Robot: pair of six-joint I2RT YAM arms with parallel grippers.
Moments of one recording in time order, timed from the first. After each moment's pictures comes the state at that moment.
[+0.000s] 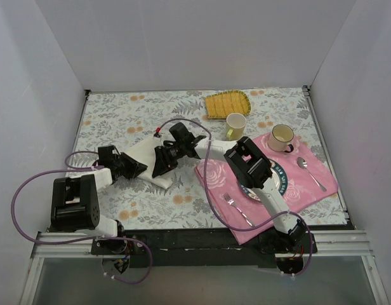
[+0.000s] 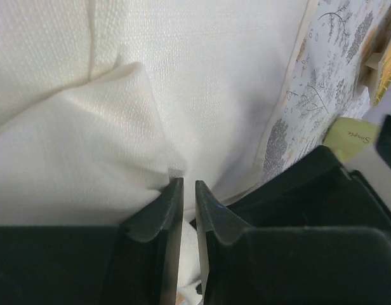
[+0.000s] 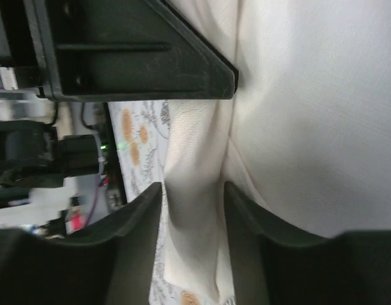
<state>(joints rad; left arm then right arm) 0.12 1.45 0.50 0.09 0.44 -0.91 0.84 2.41 1.69 0.01 -0.93 0.58</state>
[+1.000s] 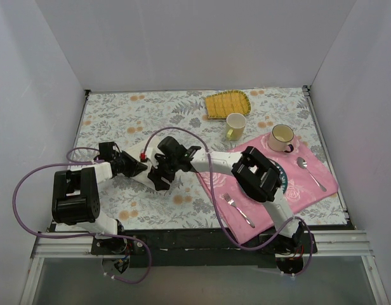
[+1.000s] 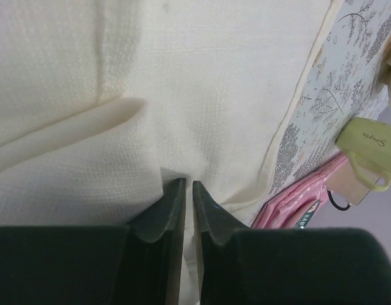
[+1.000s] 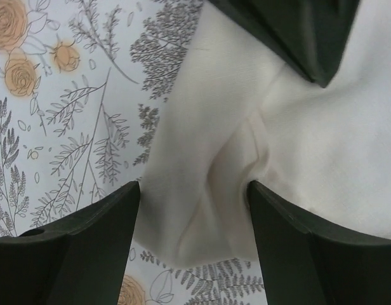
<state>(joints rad) 0.12 1.54 0.59 0.01 0.44 -0.87 1.00 2.19 1.59 -0.23 -0.48 -0.20</state>
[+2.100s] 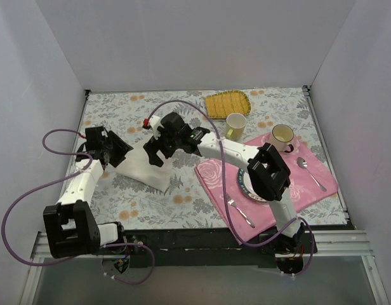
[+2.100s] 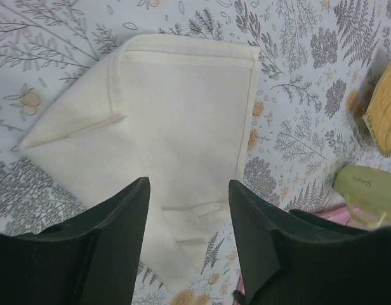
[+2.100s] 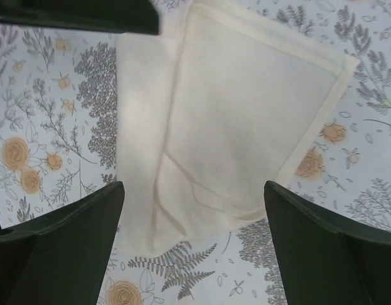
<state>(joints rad) 0.12 1.26 0.81 -0.35 0.17 -0.76 0.97 2.10 1.73 -0.30 -0.26 -0.02</state>
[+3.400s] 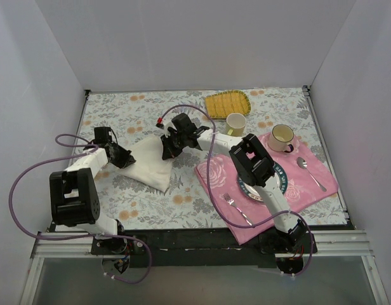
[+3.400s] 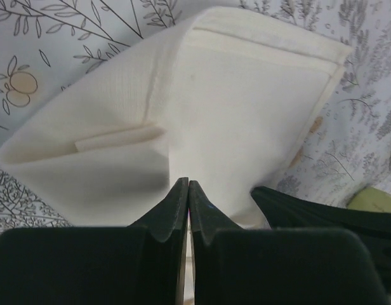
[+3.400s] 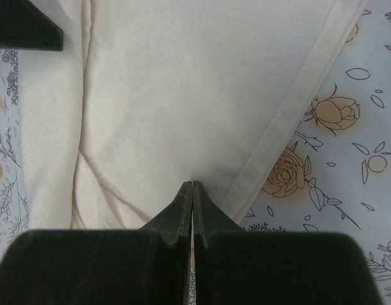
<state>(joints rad) 0.12 1.47 0.83 -0.37 0.19 -0.89 0.80 2.39 1.83 -0.22 -0.54 0.10</state>
